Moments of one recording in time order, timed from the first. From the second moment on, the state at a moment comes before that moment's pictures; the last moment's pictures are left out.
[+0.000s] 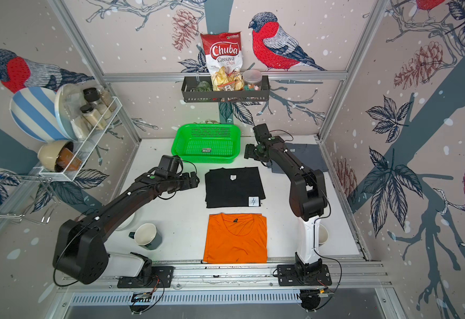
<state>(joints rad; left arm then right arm) -0.38 1.43 1.02 -0.54 0.11 -0.53 0.40 1.96 1.66 -0.70 -0.10 0.43</state>
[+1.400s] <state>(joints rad) -0.65 1.64 0.85 -0.54 0.46 -0.55 0.33 1.32 0.68 -0.71 -0.31 0.62</state>
